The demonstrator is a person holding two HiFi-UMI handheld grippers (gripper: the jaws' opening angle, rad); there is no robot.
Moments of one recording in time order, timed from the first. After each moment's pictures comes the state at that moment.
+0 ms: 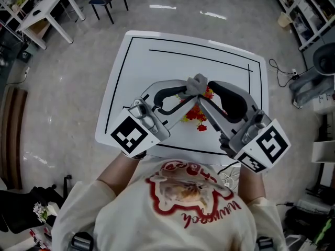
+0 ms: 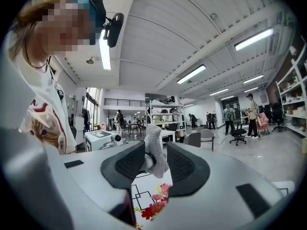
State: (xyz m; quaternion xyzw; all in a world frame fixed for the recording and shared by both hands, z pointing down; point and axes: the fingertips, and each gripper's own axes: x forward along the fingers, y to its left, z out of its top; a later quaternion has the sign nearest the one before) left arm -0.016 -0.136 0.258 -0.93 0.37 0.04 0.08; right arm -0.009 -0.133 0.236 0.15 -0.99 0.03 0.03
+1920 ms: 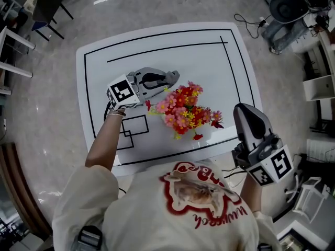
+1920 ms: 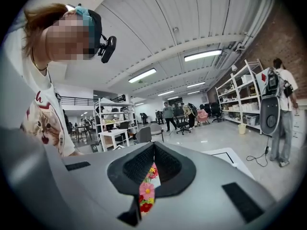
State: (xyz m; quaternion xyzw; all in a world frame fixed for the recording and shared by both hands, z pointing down) left arm -0.009 -0.258 0.476 -1.00 0.03 -0.09 0.01; right arm 0.113 -0.168 0.295 0.46 -0.88 0.11 0.03
